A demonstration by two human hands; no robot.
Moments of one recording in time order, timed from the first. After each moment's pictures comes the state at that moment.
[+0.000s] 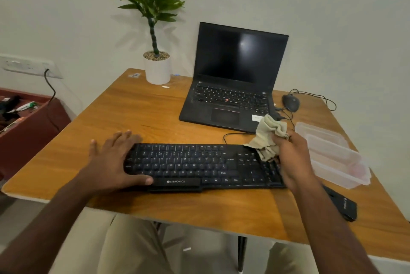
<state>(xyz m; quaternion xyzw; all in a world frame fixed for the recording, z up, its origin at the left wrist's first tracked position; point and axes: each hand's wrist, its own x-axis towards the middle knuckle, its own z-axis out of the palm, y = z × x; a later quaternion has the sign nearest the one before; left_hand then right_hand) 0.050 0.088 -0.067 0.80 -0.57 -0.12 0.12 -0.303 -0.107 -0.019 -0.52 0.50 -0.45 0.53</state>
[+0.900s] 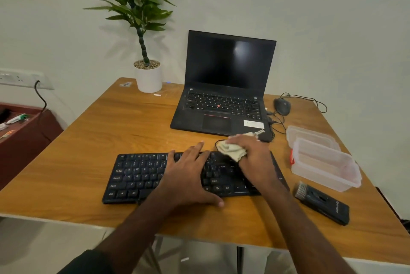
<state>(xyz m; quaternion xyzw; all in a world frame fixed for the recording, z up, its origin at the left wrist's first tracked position) -0.102 -0.004 -0.065 0.73 -0.67 -0.10 0.07 -0.278 -0.111 -0.045 -0.84 0.38 -0.33 0.19</state>
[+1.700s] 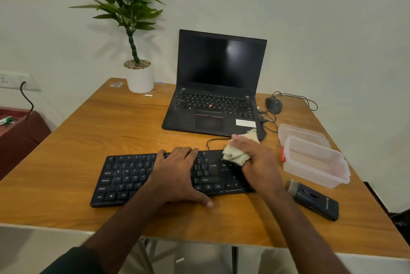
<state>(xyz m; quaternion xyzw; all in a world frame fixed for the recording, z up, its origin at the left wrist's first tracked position) -0.091 -0.013 -0.066 0.73 -0.68 -0.06 0.02 -0.302 -0.102 -0.043 -0.80 0.42 -0.34 0.25</state>
